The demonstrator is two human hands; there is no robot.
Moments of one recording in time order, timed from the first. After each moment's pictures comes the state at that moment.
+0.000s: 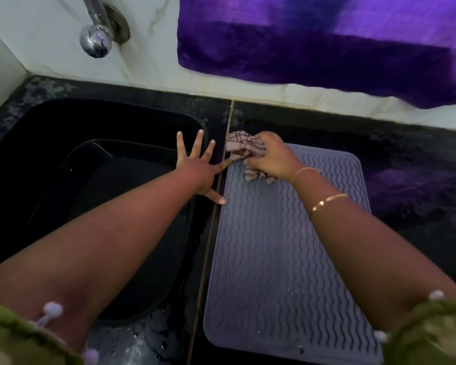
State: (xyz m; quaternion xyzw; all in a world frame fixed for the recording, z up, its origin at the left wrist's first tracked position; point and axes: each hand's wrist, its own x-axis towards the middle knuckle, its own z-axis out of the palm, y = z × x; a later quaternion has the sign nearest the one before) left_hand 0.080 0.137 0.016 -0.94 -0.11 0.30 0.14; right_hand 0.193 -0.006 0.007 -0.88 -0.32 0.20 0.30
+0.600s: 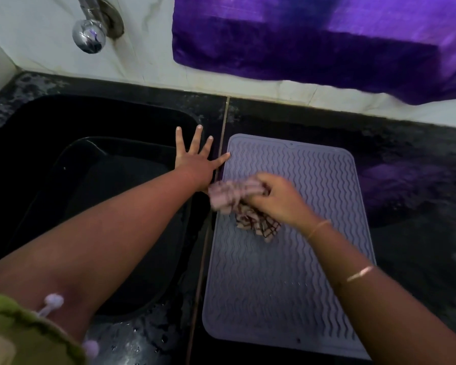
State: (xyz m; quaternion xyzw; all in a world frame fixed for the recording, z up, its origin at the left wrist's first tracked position) left_hand 0.079 0.133 0.010 -0.95 -0.11 0.25 0.16; right_hand 0.105 -0.060 0.030 -0.84 -0.32 0.26 0.36
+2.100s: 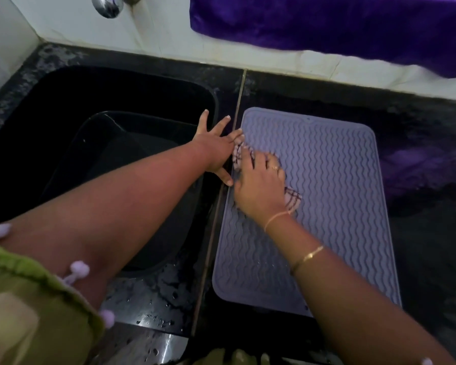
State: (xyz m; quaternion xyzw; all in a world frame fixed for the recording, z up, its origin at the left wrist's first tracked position) left_hand 0.059 0.117 0.012 -0.96 -0.03 0.27 0.12; right_hand 0.051 -0.028 -0.020 -0.94 -0.32 0.03 0.09
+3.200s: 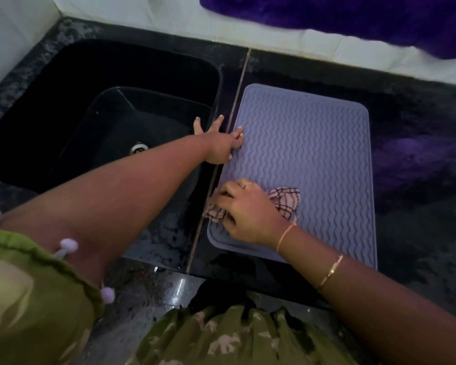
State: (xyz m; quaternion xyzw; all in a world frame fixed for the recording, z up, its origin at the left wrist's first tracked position) left_hand 0.007 0.078 0.014 -0.95 -0.11 0.29 -0.04; right_hand -0.024 -0.095 -0.007 -0.77 -0.61 0.10 0.11
